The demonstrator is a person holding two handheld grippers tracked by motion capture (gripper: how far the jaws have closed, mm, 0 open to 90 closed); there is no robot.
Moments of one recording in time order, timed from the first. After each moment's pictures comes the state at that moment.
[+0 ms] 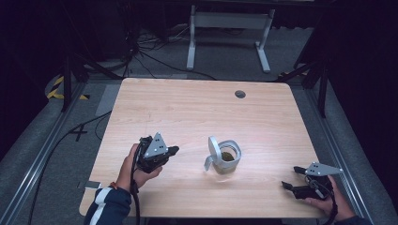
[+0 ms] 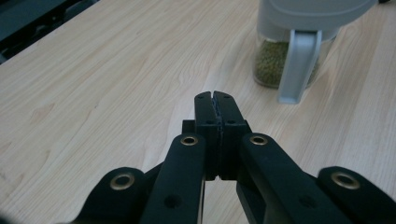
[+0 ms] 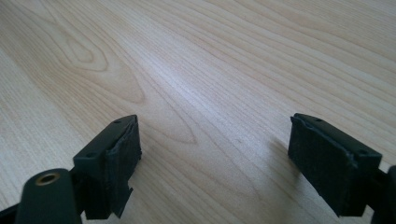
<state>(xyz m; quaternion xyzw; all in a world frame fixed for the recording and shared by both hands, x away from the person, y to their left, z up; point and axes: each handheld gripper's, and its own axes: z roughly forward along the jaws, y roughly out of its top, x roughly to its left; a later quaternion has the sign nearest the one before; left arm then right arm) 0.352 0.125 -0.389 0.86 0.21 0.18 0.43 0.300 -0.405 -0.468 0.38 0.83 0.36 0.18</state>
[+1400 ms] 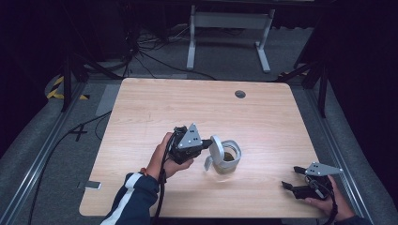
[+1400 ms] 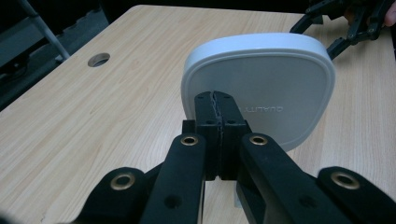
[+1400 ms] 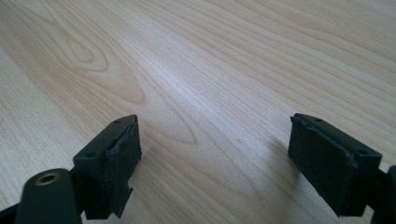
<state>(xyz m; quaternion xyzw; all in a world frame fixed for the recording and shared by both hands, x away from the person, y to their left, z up) 0.365 0.044 -0.356 0.86 0.13 0.16 0.47 0.300 -0.405 -0.468 0.38 0.83 0.36 0.18</state>
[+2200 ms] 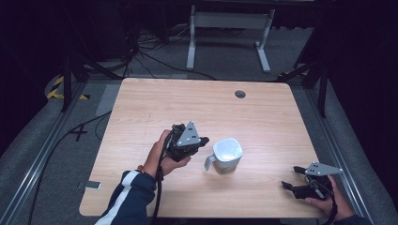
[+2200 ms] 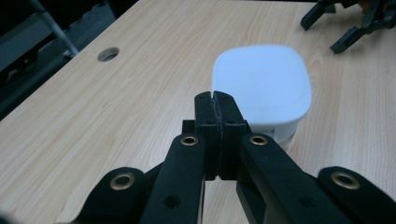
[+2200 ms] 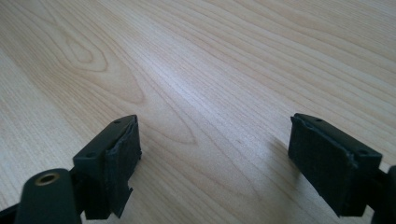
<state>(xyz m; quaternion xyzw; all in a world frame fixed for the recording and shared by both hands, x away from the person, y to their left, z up) 0.365 0.064 -0.354 0.87 0.14 0.18 0.44 0.300 -0.405 -0.468 0.38 0.83 0.36 0.18</state>
